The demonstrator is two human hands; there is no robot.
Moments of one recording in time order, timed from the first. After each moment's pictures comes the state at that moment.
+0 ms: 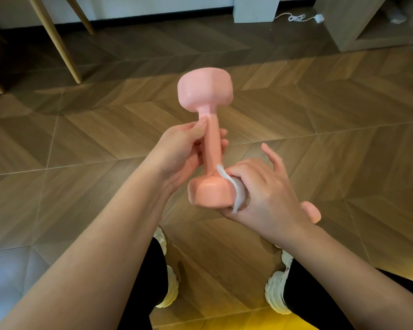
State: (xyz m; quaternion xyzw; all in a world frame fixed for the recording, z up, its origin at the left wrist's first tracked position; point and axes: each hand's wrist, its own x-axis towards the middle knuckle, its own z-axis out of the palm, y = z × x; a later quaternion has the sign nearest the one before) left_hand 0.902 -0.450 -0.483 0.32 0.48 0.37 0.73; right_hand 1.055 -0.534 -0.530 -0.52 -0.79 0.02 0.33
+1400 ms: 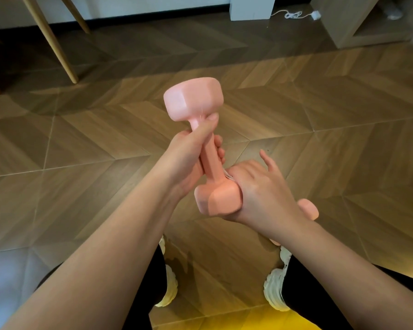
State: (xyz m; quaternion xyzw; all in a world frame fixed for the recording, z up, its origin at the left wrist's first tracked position) left_hand 0.918 -0.458 -0.489 0.30 0.49 0.36 0.73; right_hand 1.061 -0.533 -0.540 -0.57 -0.79 0.06 0.21
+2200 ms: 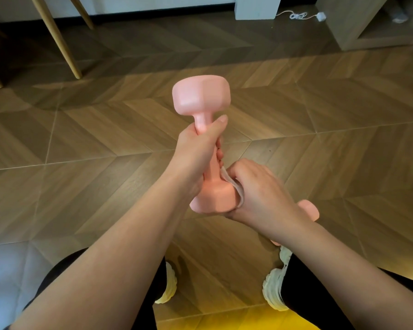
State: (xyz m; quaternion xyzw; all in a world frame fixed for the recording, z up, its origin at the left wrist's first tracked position) left_hand 0.925 -0.463 -0.491 0.32 0.56 0.38 0.66; right_hand 1.055 -0.534 -0.525 -0.57 -0.78 0.19 0.17
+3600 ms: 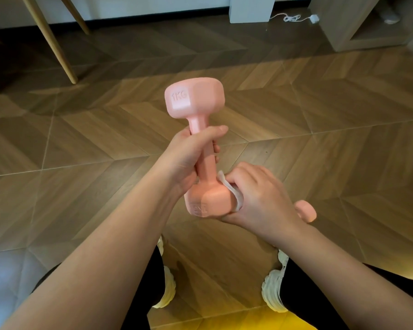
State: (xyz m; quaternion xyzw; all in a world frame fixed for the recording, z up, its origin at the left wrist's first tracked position) left_hand 0.915 -0.454 -0.496 0.34 0.50 0.36 0.71; right_hand 1.060 -0.538 -0.538 -0.55 -0.78 0.09 0.28
